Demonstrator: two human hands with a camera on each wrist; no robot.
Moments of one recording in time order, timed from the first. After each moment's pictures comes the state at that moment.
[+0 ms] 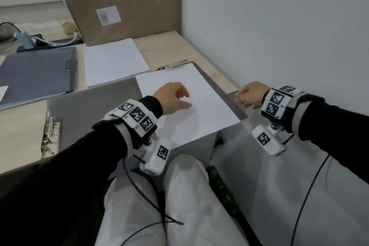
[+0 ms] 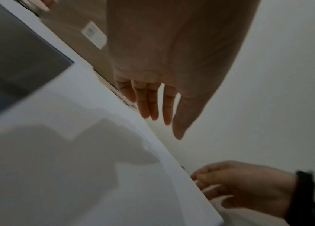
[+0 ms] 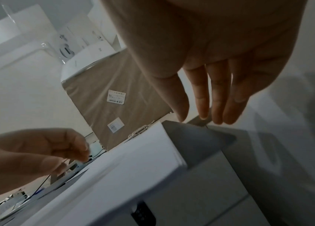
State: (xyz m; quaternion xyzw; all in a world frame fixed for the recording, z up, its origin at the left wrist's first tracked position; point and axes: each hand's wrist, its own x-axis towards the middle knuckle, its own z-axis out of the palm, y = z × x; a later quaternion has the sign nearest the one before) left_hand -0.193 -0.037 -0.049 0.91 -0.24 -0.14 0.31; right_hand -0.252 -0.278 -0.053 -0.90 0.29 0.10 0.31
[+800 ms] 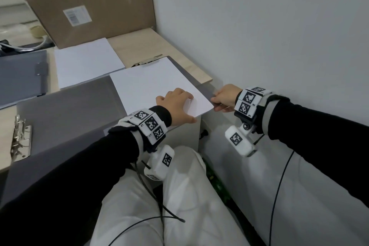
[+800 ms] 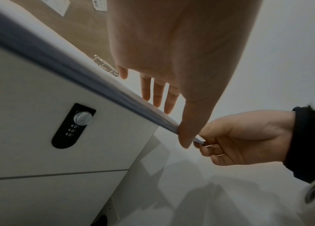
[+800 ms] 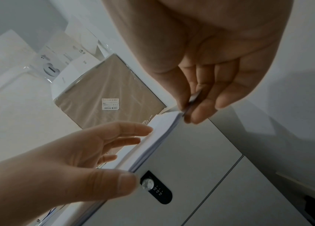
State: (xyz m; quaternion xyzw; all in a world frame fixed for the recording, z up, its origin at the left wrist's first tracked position) left_hand -0.245 -0.099 -0.089 0.93 -0.33 -0.10 0.11; right_hand -0.287 -0.274 -0.083 -0.84 0.31 0.11 0.44
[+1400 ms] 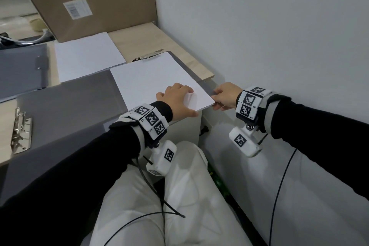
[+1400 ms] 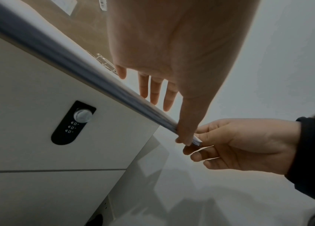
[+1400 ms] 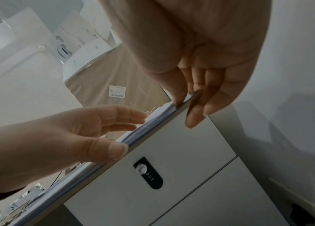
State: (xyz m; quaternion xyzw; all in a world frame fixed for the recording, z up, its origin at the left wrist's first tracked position) left_hand -0.246 -0.099 -0.089 0.94 -0.31 -0.10 0.14; right_hand -0.289 -0.269 -0.097 -0.86 0.27 0.08 0.43
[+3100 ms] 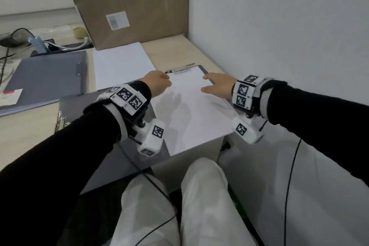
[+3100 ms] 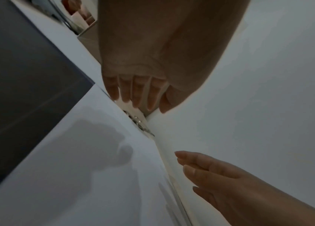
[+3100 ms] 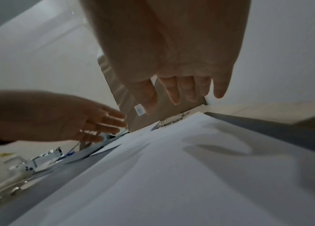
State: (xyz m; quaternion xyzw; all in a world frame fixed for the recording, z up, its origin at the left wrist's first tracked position) left_hand -0.152 -0.014 -0.025 0.92 -0.10 -0.14 0.35; right_hand -0.206 -0.205 -0.033 -0.97 0.08 0.10 0.21
